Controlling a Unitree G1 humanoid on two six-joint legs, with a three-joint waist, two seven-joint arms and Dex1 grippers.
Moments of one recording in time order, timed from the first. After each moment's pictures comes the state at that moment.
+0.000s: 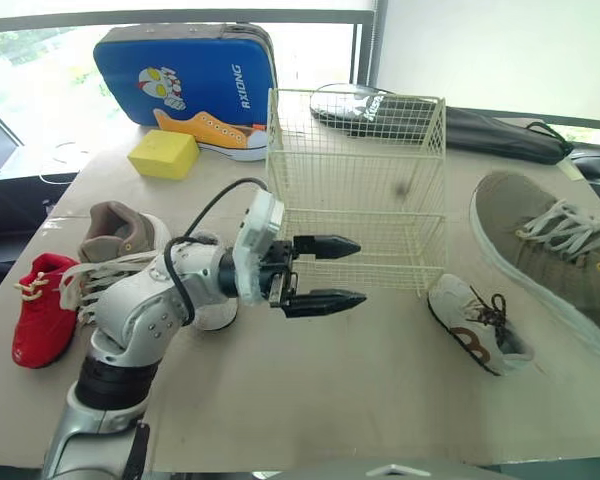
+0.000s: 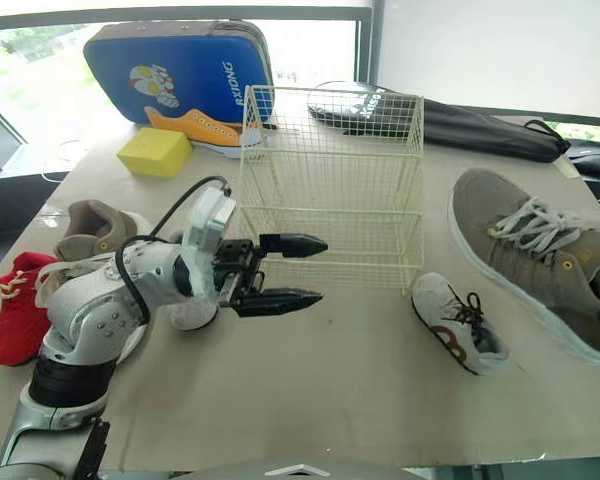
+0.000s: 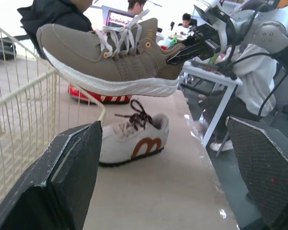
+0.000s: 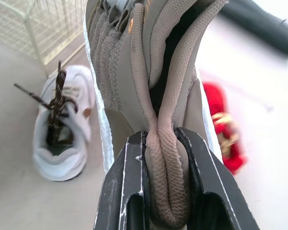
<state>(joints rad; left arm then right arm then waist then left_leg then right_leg) -0.42 0.62 -0.01 -0.41 -0.97 0.77 -0.99 0.69 -0.80 -1.24 -0.65 0.71 0.66 0.98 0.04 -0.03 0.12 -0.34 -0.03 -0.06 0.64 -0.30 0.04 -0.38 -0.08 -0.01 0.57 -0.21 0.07</state>
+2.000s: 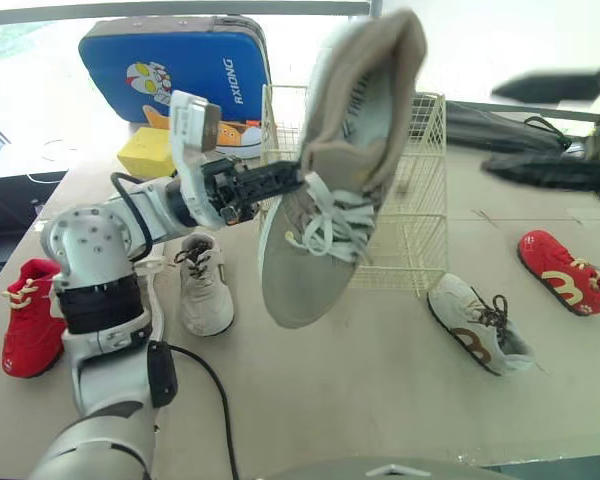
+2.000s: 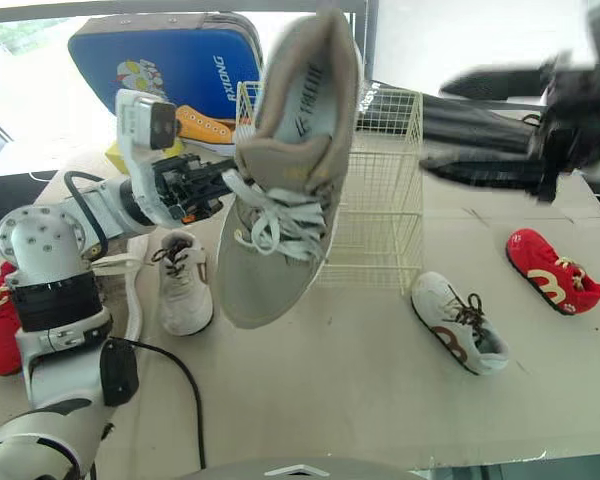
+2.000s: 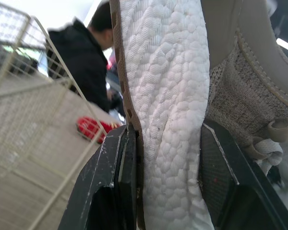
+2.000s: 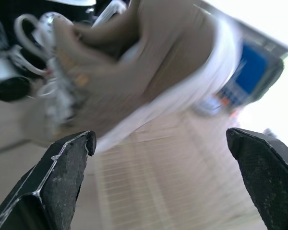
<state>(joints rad) -0.72 0.50 0.40 -0.09 -1.17 1.21 -0.86 0.56 -2.00 -0.72 -0.29 1.86 0.02 0.84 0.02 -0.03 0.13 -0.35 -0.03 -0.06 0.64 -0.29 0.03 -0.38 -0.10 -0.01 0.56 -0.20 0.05</state>
